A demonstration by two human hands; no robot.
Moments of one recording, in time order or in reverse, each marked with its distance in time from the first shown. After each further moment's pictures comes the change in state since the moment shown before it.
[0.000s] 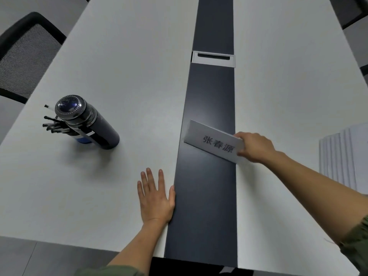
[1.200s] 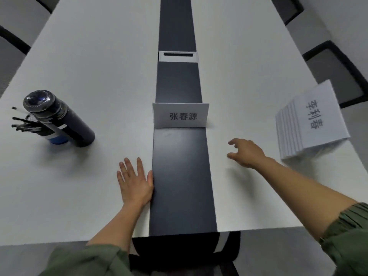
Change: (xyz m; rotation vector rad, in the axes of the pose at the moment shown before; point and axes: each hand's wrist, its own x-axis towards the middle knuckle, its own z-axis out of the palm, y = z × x) left_hand 0.001 -0.002 -0.003 0.004 -0.100 0.061; right_hand -0.101 0.063 0.050 0.191 0.035 0.195
